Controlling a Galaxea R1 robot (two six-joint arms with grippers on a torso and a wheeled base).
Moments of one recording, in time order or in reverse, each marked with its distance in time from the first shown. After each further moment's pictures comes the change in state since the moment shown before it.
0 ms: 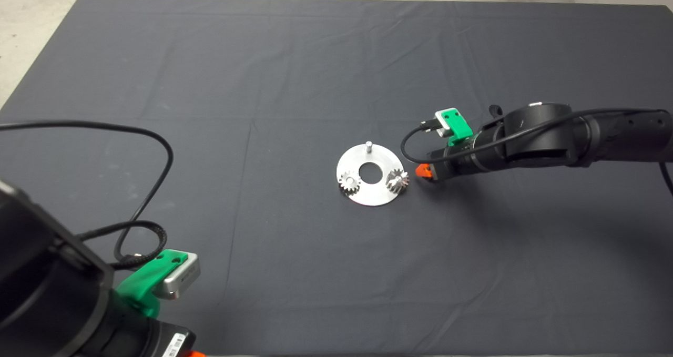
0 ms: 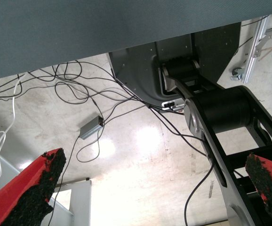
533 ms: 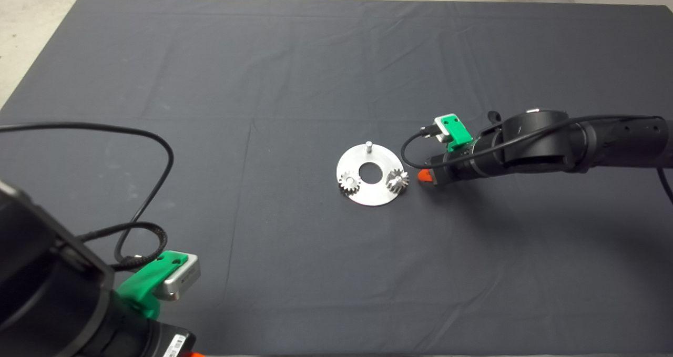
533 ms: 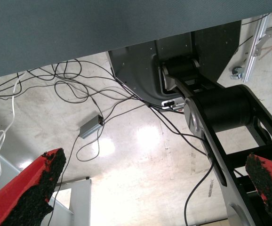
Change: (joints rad) left arm 0.005 0.000 0.000 0.000 0.000 0.000; right arm -0.020 -0.004 -0.001 -0.008 0.002 0.000
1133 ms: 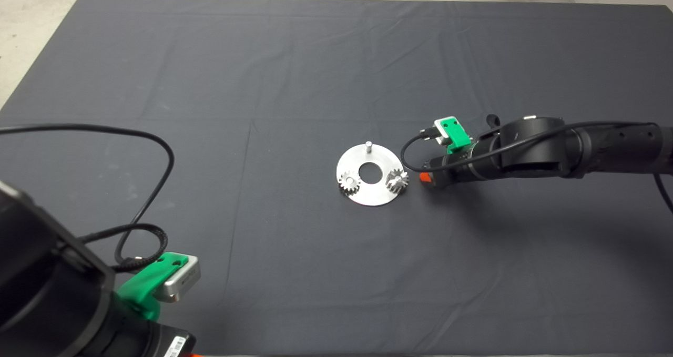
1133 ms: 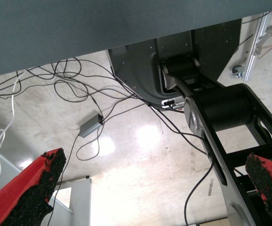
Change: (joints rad) left arm 0.005 0.000 0.000 0.000 0.001 0.000; right arm -0.028 0.000 -0.008 -0.044 0.003 0.000
